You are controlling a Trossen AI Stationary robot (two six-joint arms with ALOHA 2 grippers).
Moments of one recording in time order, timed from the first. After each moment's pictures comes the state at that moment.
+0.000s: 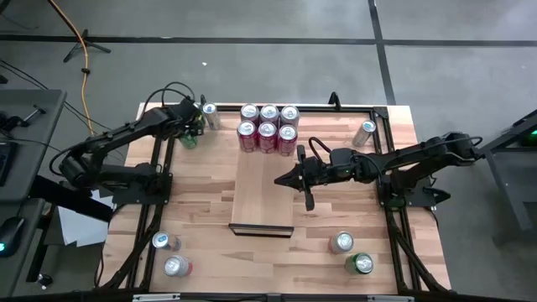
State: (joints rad) left arm 0.84 1.16 0.74 -0.86 -0.42 -0.76; right arm 0.14 1.35 0.90 0.40 0.00 0.05
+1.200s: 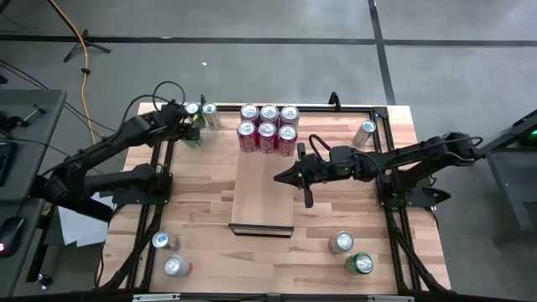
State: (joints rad) left arm 0.76 0.88 0.74 -0.92 -0.33 -0.67; right arm 0.12 1.35 0.90 0.40 0.00 0.08
